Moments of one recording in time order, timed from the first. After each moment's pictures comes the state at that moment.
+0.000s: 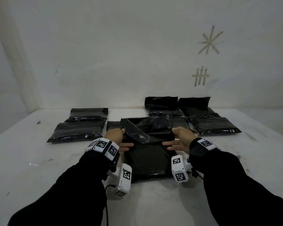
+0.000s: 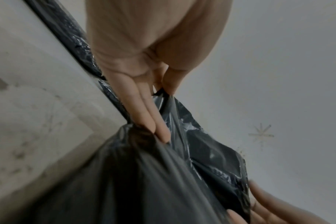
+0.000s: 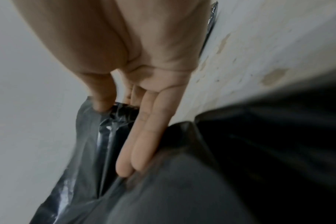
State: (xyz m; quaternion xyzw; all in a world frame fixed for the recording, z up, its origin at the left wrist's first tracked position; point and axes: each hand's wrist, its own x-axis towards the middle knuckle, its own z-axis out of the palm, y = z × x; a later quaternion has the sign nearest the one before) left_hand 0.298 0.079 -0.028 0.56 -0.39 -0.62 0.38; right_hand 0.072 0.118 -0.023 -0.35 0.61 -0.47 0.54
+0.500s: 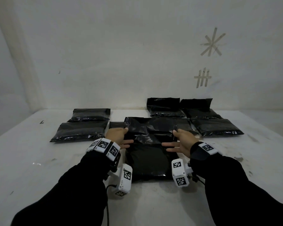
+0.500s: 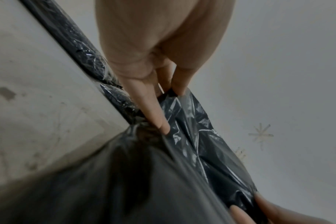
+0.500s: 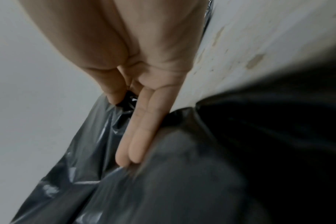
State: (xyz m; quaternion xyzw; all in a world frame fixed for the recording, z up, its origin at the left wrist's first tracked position) left_hand 0.298 0.085 -0.021 0.55 -0.40 -0.60 0.43; right_hand 0.079 0.120 -0.029 -0.35 0.57 -0.50 0.55
